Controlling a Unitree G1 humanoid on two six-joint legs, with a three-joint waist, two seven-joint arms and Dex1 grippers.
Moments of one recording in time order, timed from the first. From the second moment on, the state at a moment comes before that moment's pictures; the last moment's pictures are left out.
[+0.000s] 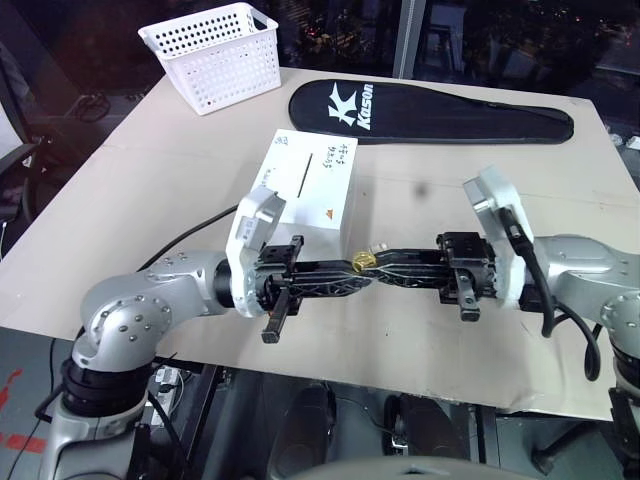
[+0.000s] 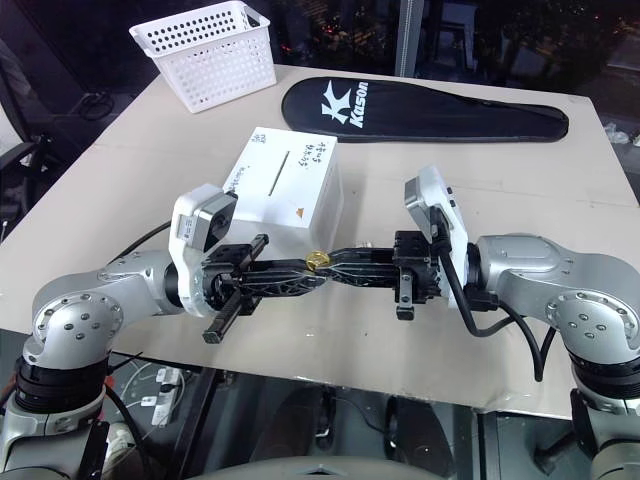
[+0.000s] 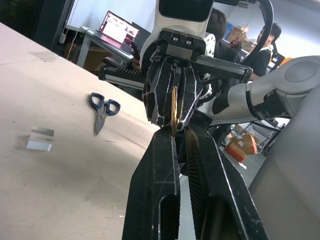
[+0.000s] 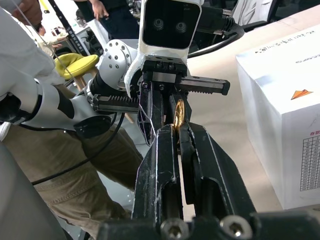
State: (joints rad) left arm -0.35 0.71 0.09 -0.48 -1.26 0.96 -0.90; right arm -0.53 -0.70 0.02 -0.66 1.27 0.97 0.55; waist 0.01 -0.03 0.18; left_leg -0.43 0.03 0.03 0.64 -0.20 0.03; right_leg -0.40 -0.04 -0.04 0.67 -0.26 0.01
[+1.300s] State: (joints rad) left arm -0.32 0.72 0.12 -0.46 -1.18 0.91 -0.96; right arm -0.46 -0.71 0.03 -0.68 1.21 0.96 0.58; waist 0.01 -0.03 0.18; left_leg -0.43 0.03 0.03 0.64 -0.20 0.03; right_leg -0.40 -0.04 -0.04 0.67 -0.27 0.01
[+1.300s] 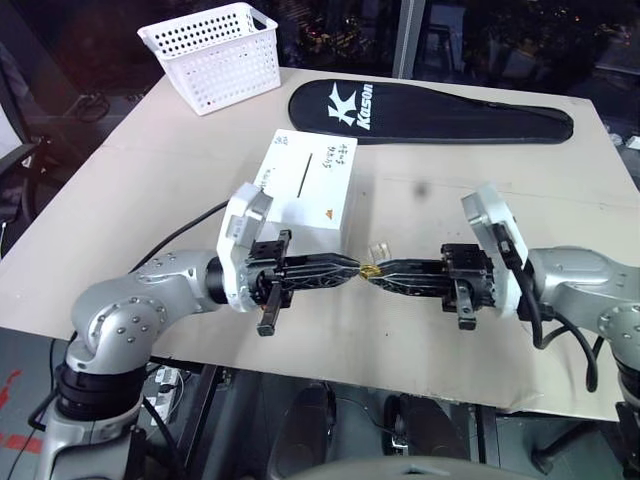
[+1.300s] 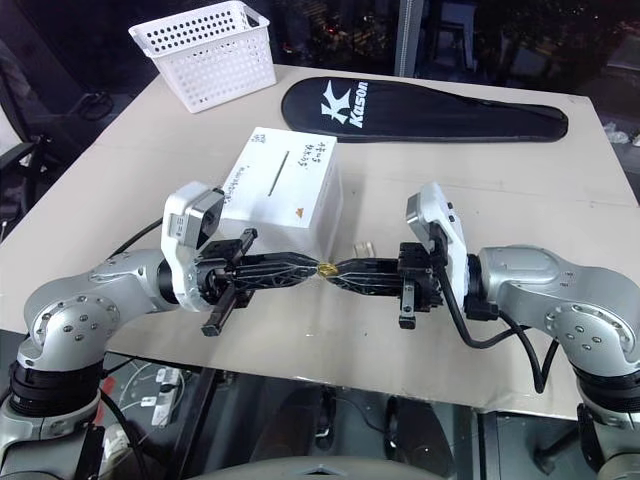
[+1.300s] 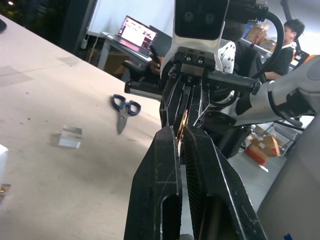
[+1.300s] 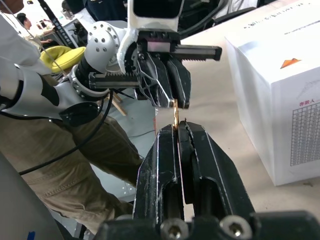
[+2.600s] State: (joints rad) left arm -0.31 0.72 0.11 -0.45 -1.16 0.91 -1.01; right arm -0.51 -0.70 0.04 -0.67 1.22 0.97 0.58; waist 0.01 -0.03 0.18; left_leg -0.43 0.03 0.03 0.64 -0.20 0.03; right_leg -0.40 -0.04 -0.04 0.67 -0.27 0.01
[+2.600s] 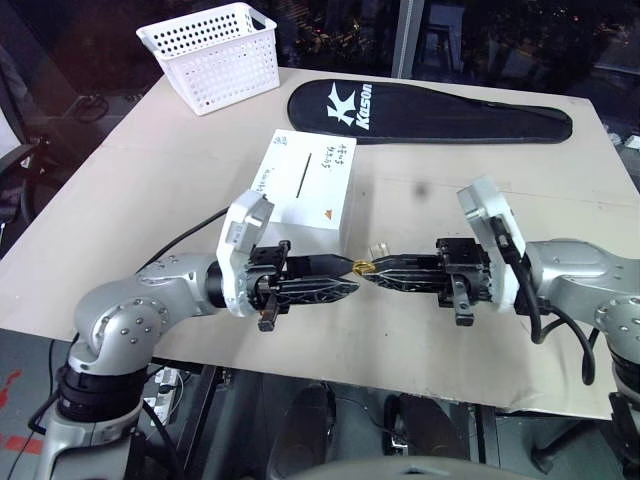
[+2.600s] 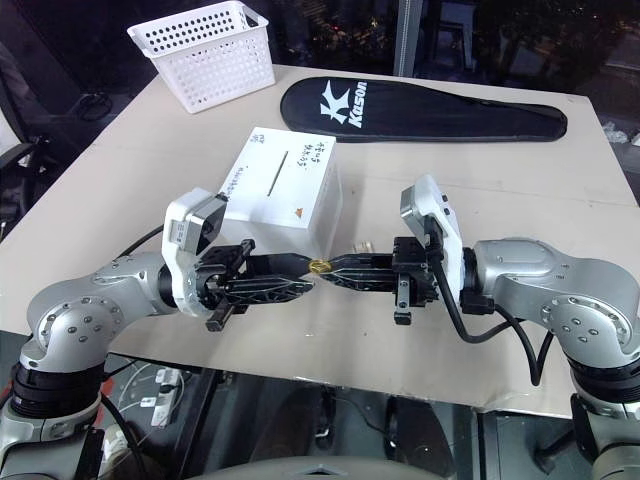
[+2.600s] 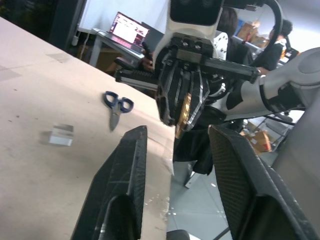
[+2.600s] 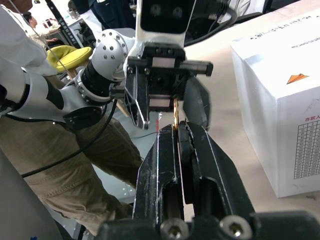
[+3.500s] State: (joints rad) left arm -0.34 0.72 0.11 -0.42 -1.14 0.90 -1.03; right arm -0.49 -0.71 0.04 -0.67 1.18 0.96 0.61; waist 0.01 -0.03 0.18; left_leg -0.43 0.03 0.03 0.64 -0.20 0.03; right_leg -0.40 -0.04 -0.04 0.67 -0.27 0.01
